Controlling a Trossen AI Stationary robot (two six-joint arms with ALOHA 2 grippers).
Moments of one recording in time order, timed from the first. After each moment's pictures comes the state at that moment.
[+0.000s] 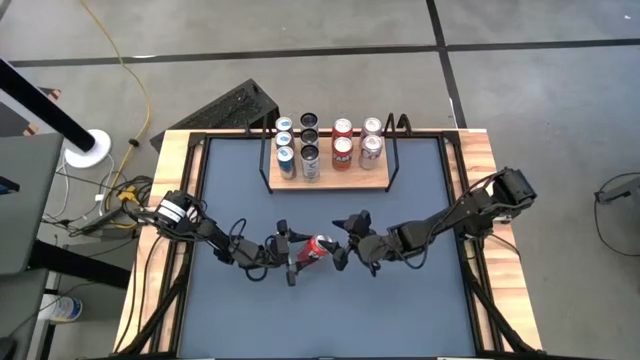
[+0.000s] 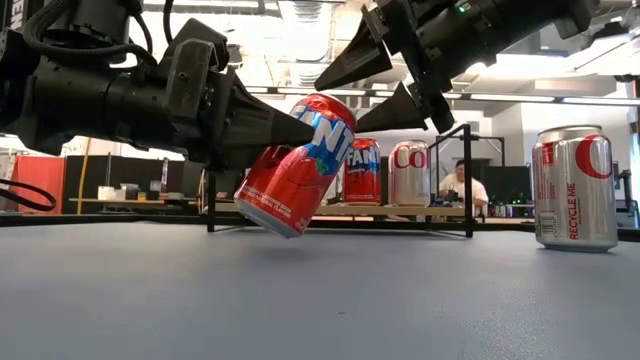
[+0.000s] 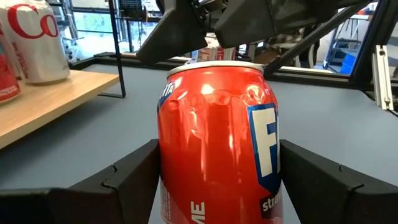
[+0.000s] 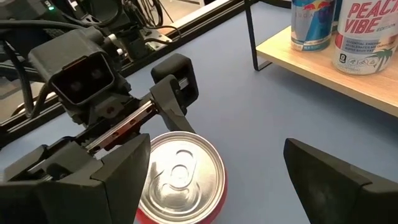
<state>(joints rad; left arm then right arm) -0.38 1.98 0.50 1.52 -0.61 -0.04 0.33 1.66 0.88 0.29 0.68 0.67</state>
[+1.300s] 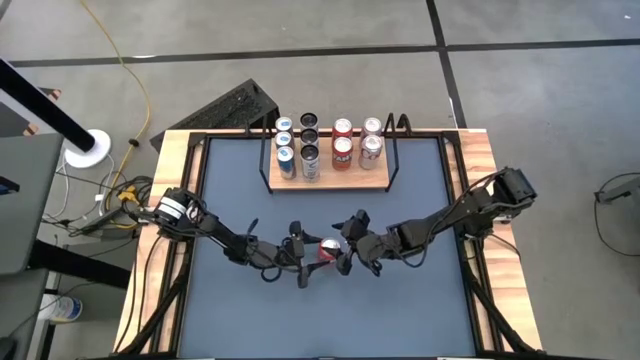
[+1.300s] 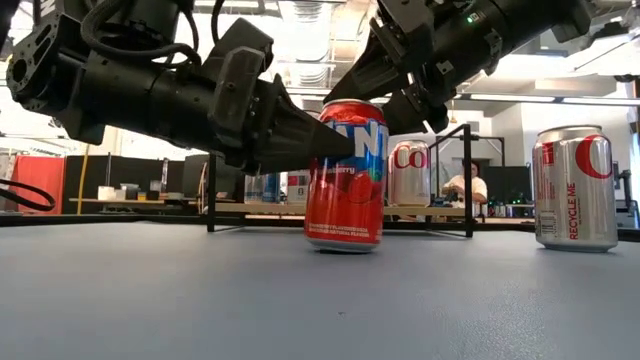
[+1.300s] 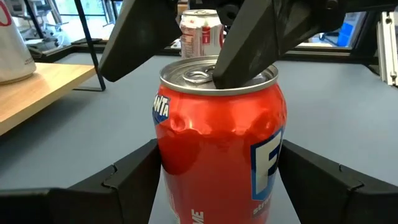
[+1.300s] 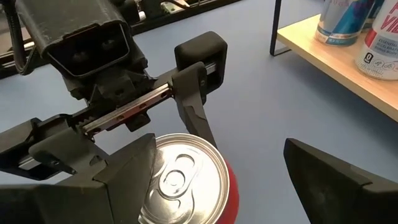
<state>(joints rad) -0.34 1.98 0.65 1.22 -0.50 -0.06 0.32 1.66 0.88 0.22 0.57 0.51</state>
